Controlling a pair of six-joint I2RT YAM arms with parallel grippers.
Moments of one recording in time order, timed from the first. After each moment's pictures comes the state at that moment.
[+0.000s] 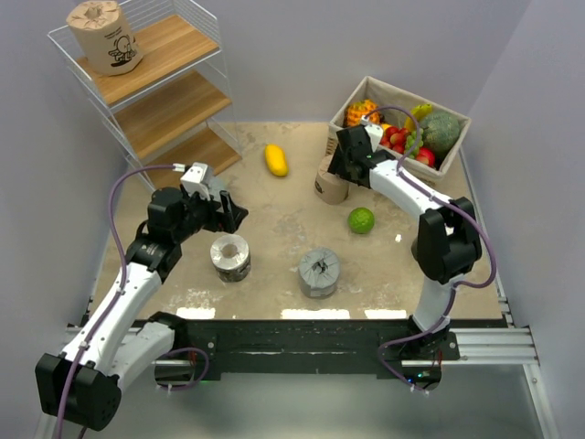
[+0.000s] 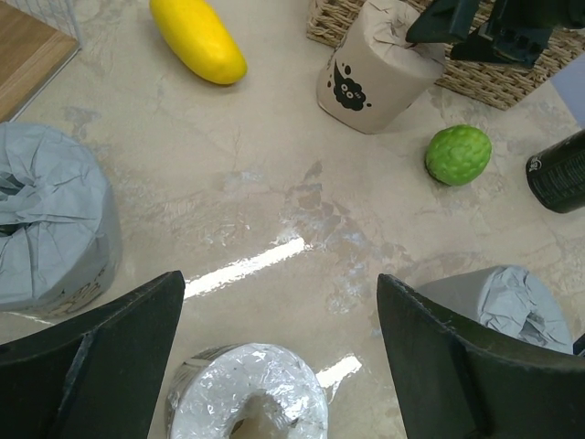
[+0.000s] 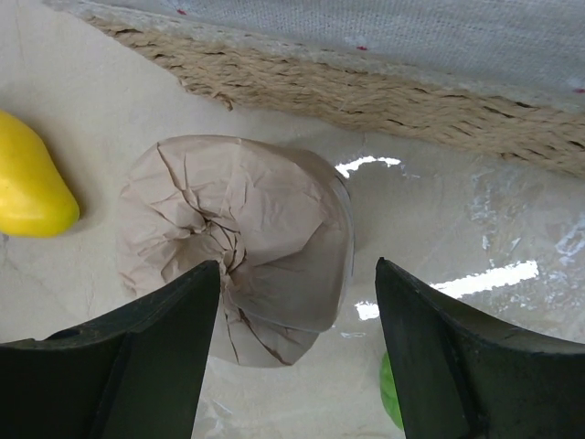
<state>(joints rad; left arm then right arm) -0.27 0.89 0.71 -0.17 0.28 -0.25 0.42 1.86 1.50 -0.47 0.40 0.68</state>
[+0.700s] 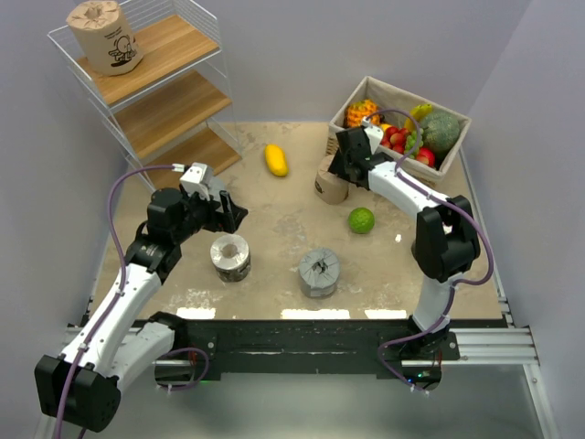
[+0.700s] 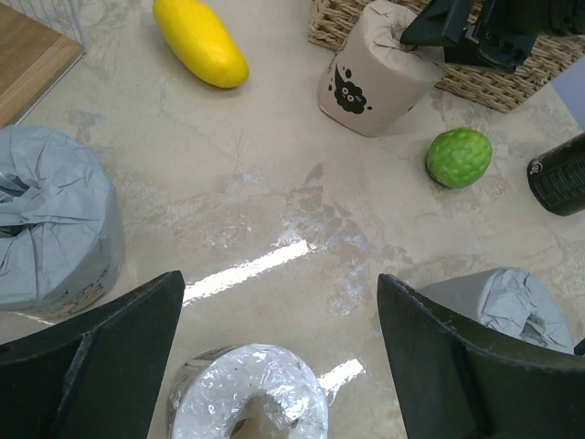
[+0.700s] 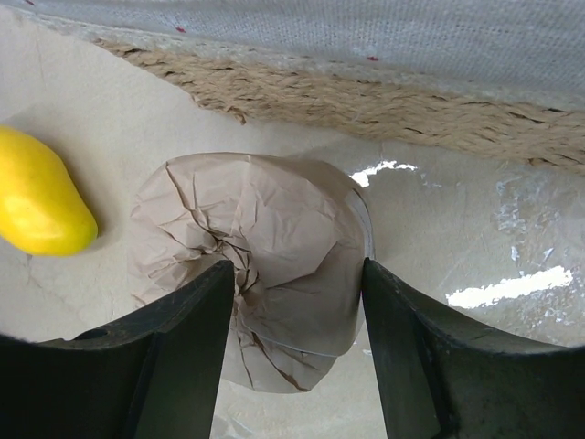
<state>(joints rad) -0.27 0.88 0.71 -0.17 0.27 -0.25 0.42 1.88 1.48 -0.40 0.40 0.73</state>
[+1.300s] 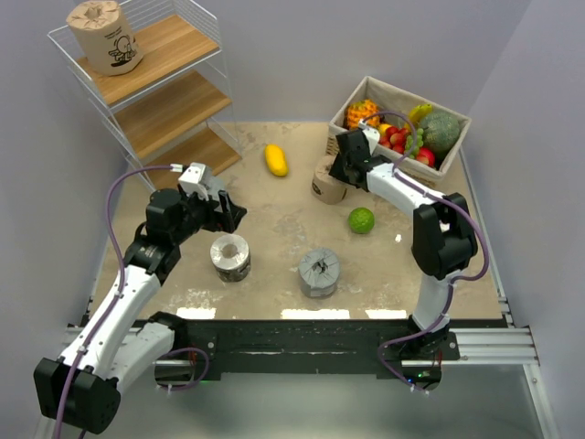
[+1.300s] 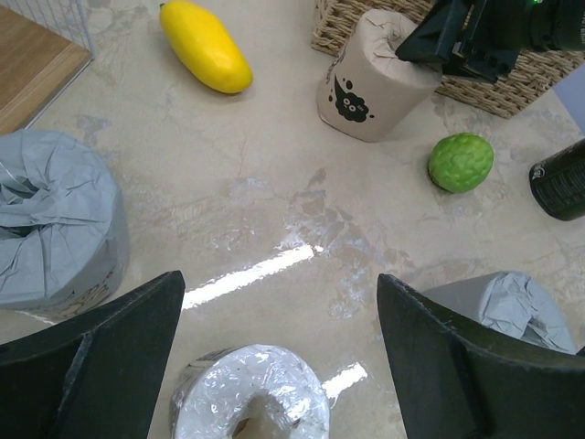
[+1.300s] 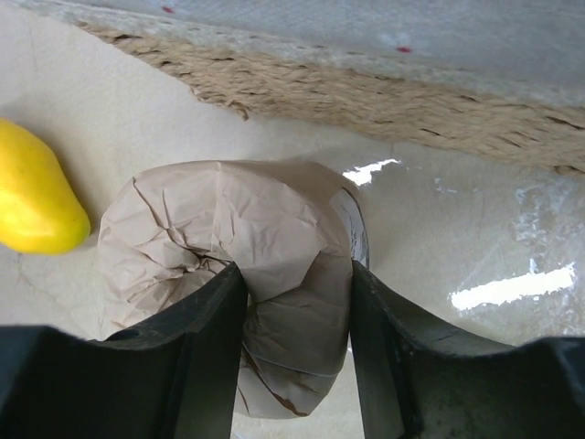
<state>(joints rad) -0.27 0.87 0.70 -0.17 0.26 -0.25 0.42 1.91 1.46 -0.35 0.36 0.71</state>
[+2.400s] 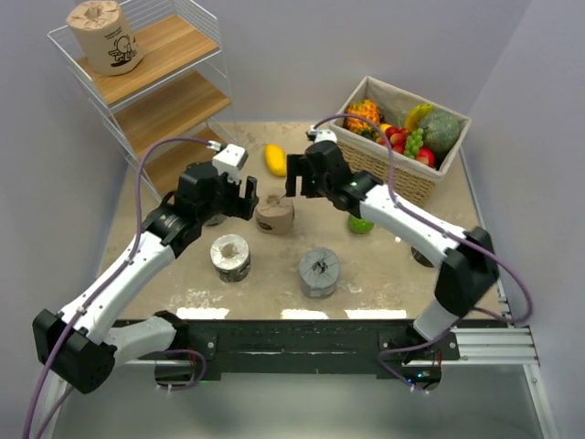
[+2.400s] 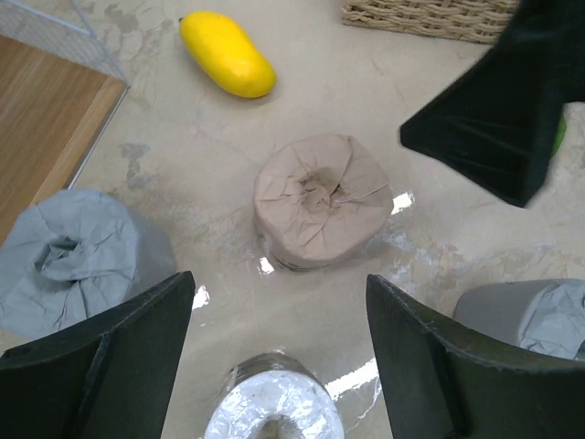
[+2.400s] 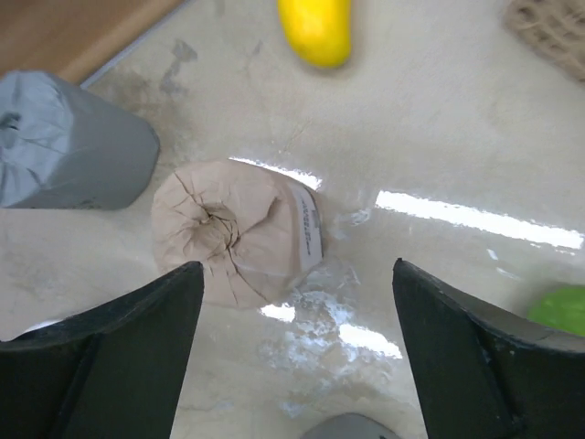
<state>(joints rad) -0.49 1.08 0.99 -0.38 -0.03 -0.10 0.71 1.70 1.44 -0.40 0.23 0.49</state>
